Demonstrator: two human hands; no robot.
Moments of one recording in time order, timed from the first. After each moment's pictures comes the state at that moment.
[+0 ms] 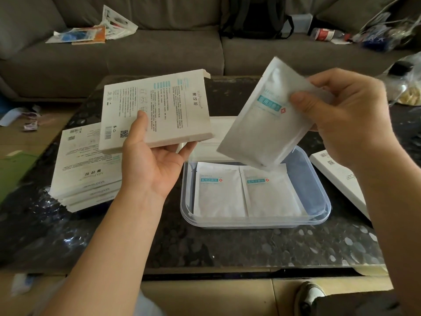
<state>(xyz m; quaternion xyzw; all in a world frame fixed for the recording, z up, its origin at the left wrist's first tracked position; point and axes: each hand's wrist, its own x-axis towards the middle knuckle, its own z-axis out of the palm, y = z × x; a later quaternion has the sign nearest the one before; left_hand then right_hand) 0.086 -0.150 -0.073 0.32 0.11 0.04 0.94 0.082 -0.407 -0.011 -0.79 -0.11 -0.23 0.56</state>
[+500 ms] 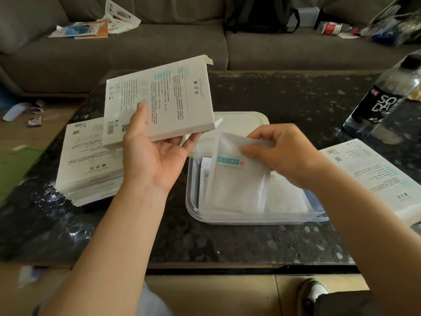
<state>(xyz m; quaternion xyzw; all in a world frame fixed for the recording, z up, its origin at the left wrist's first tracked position) 0.086 -0.145 -0.073 0.28 0.10 0.02 0.95 0.094 -0.368 -0.076 -0.83 -0.05 0.03 0.55</state>
